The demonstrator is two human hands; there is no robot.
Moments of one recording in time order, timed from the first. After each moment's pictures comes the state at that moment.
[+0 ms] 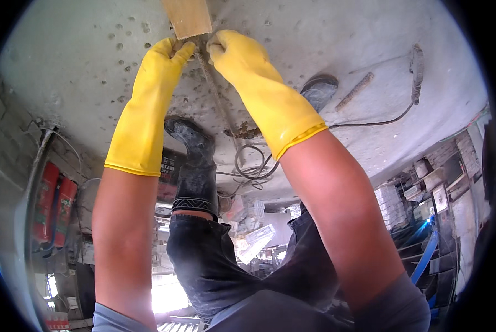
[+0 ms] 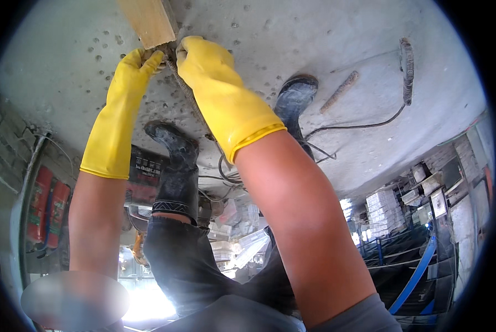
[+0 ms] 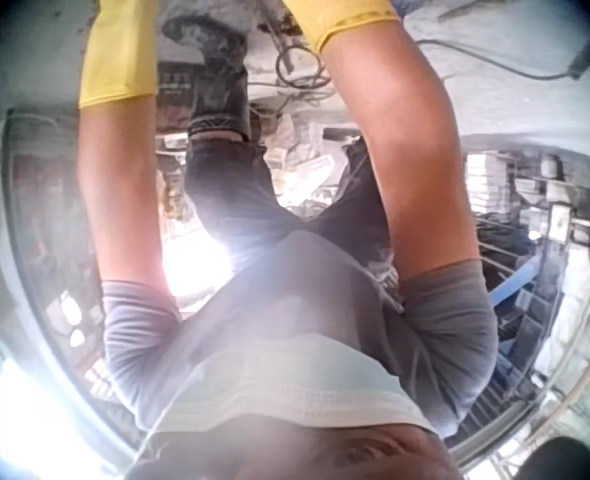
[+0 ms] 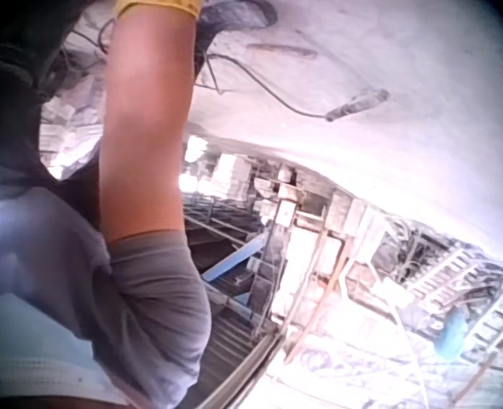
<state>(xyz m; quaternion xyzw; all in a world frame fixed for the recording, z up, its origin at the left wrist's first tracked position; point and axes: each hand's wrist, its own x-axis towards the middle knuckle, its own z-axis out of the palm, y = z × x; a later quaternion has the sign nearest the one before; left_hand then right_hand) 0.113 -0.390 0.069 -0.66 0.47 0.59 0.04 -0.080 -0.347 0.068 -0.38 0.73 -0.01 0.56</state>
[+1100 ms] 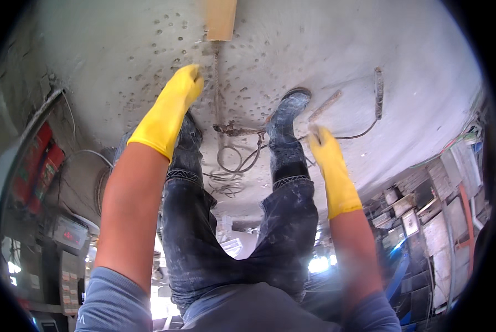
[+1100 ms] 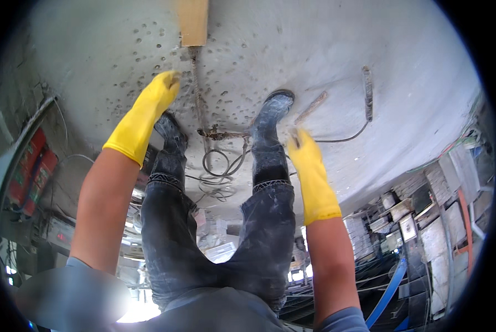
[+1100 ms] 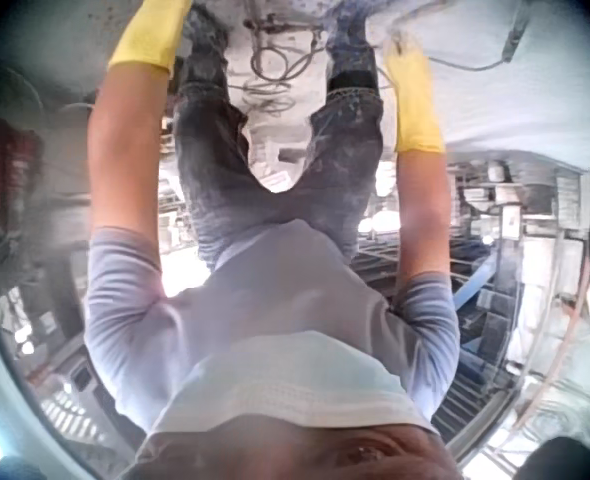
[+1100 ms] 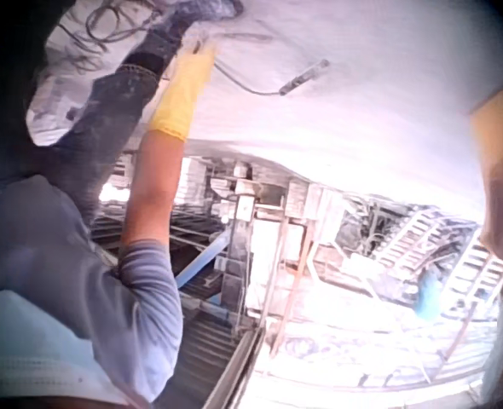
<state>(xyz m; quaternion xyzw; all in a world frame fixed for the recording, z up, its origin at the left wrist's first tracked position) 0.133 -0.338 0.128 -0.60 0.61 0.51 0.08 -0.284 -0.155 0.238 -0.39 0.79 0.09 0.47</state>
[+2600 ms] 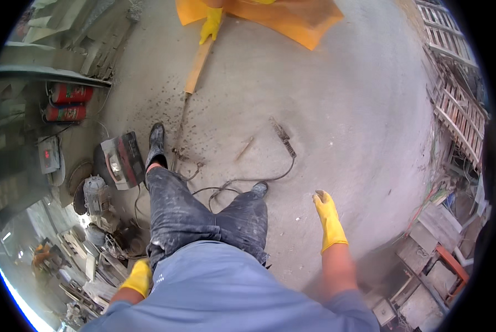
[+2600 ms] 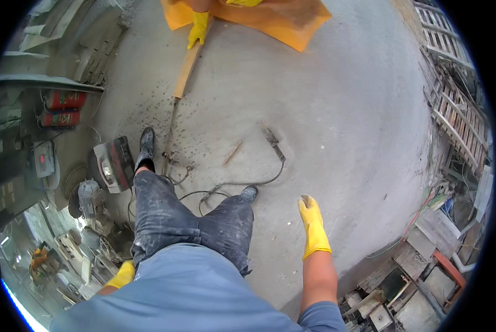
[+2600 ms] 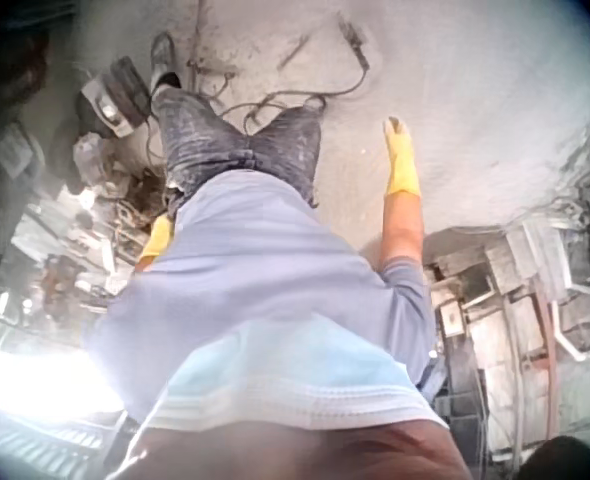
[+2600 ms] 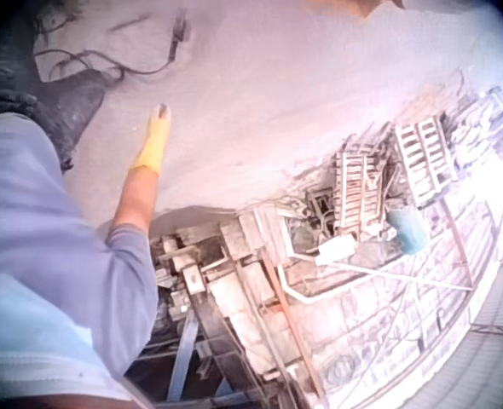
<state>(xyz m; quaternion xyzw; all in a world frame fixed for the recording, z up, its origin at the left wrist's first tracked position) 0.009 0.328 0.604 -0.80 0.29 0.45 0.28 -0.729 -0.036 0.469 -0.40 0.77 -0.05 0.49</state>
